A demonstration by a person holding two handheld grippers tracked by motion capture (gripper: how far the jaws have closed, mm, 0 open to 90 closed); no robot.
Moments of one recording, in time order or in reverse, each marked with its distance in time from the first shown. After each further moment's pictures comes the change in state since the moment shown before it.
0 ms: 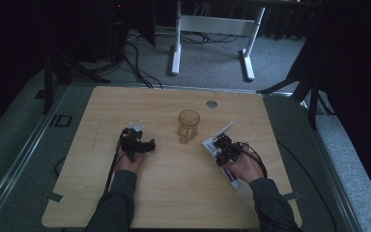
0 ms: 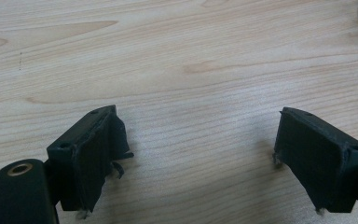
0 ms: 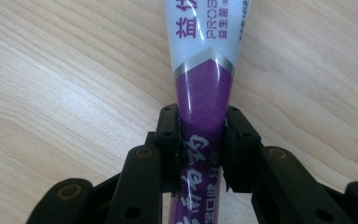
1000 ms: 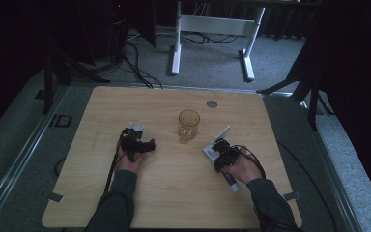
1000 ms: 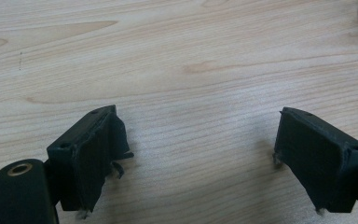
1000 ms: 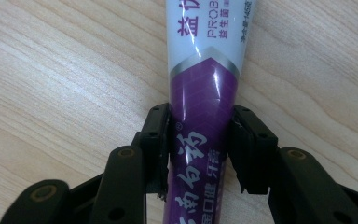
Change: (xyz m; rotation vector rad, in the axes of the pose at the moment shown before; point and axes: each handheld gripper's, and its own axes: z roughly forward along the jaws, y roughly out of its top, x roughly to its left) left arm 0.000 0.000 0.000 0.000 0.000 0.000; right arm -0.002 0.000 0.028 0.109 0.018 0.013
